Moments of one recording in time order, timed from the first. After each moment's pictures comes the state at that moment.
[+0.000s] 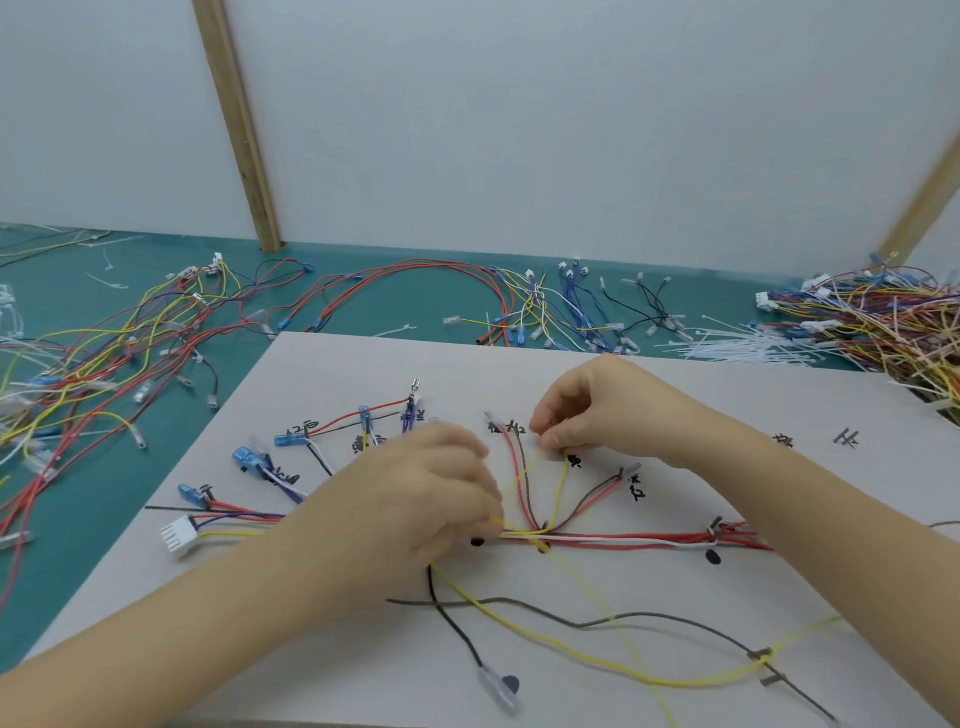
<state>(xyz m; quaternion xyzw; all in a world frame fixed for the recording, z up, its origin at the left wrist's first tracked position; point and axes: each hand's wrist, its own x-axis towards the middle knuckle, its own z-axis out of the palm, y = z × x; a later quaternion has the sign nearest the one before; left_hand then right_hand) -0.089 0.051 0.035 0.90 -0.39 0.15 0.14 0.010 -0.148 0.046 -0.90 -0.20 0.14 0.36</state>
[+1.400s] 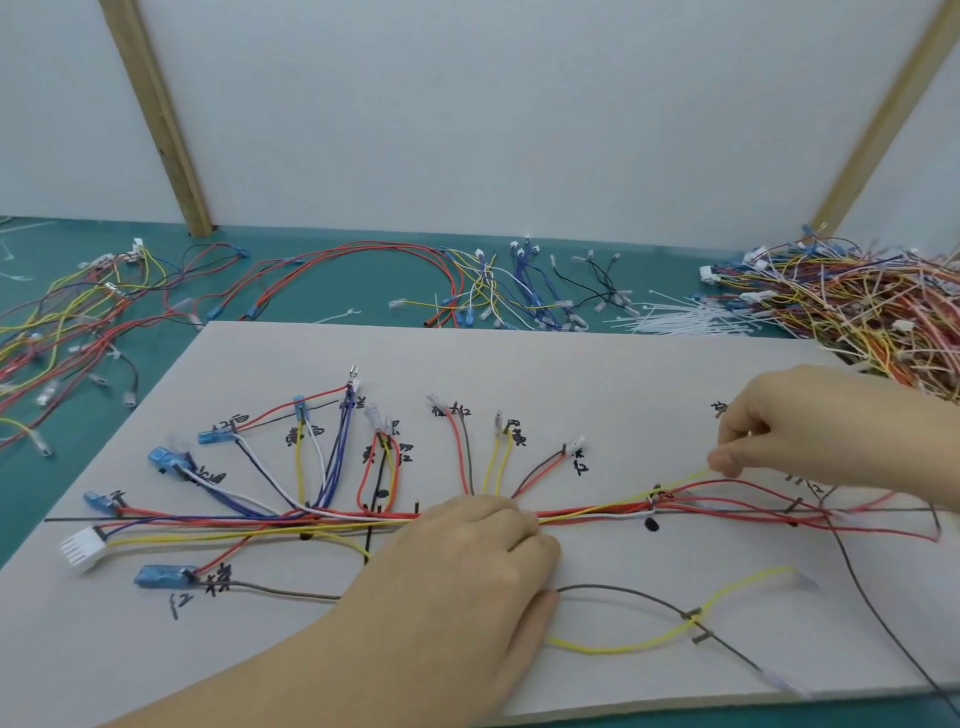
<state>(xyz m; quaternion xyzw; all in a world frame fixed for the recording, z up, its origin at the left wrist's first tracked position) -0.118 -0.015 0.011 0.92 -0.37 0.11 0.11 -0.046 -0.262 0.091 -0.99 -0.04 0.13 -0.09</state>
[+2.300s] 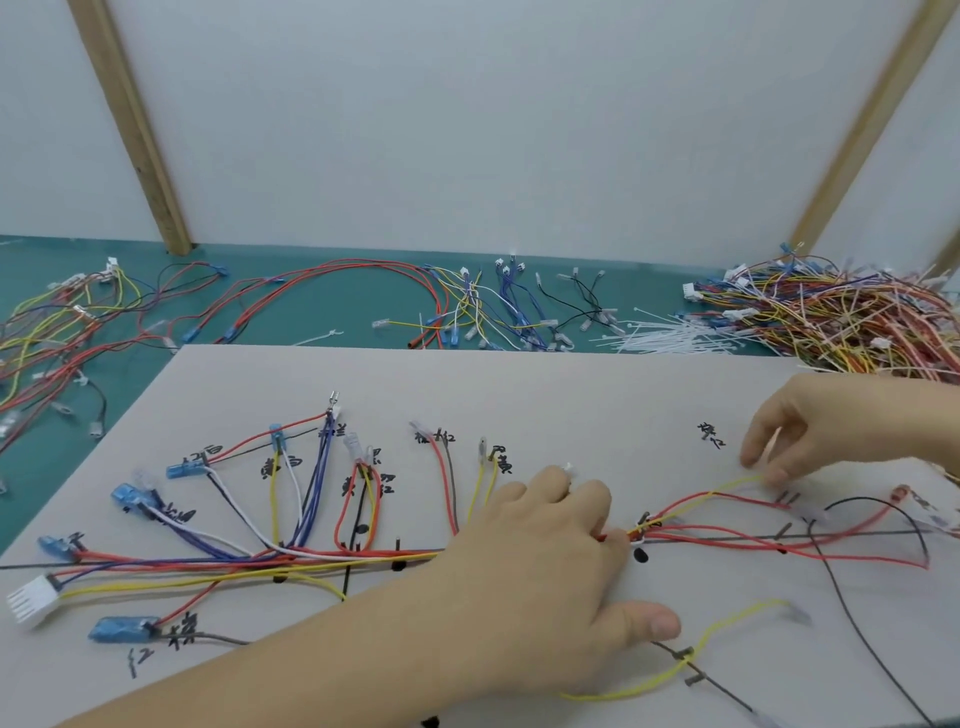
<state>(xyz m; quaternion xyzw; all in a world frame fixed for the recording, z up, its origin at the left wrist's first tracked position) -0.083 -0.063 0.026 0.91 -0.41 0.01 0.04 0.001 -0.332 0.086 -0.96 0.00 0.26 0.05</state>
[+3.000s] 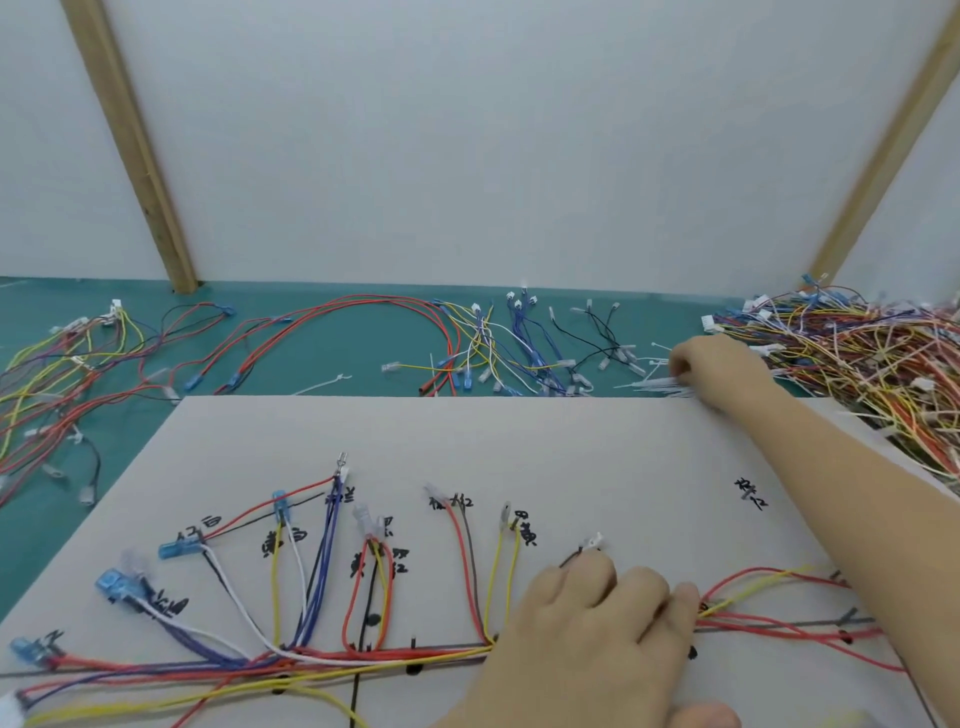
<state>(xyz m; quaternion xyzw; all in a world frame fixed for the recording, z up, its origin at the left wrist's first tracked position) -0.078 -0.073 0.008 0.93 -0.33 0.12 0.10 0.153 -0.316 0.026 -0.99 0.02 -0.09 -0.06</state>
